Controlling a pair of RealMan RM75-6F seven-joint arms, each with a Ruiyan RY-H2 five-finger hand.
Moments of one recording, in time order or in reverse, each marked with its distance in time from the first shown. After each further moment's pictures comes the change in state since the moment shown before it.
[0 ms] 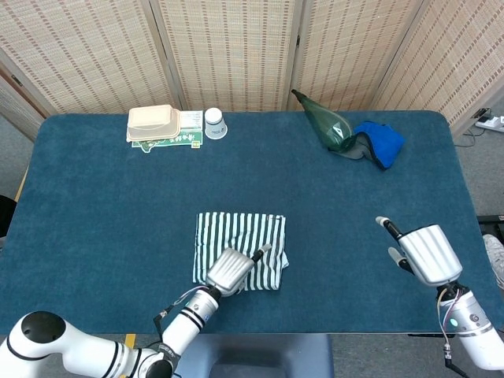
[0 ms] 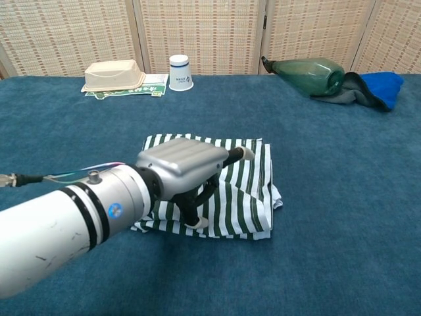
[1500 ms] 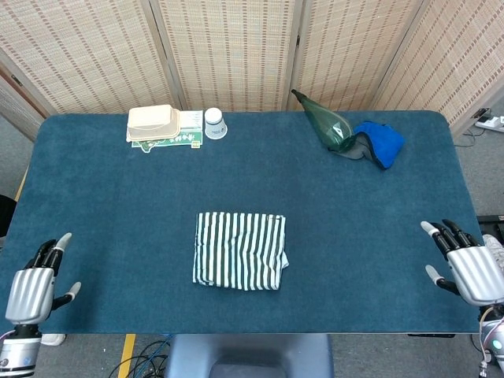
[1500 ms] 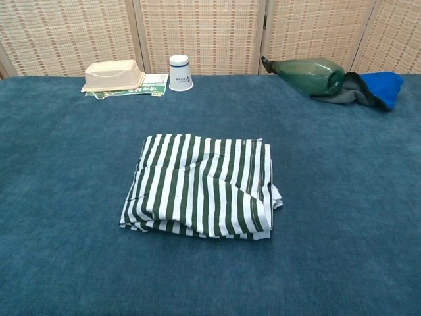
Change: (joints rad) left arm 0.728 0.571 0.205 0.037 0.510 0.501 -0.605; right arm -0.133 0.026 -0.062 0.120 0.066 0.055 0.272
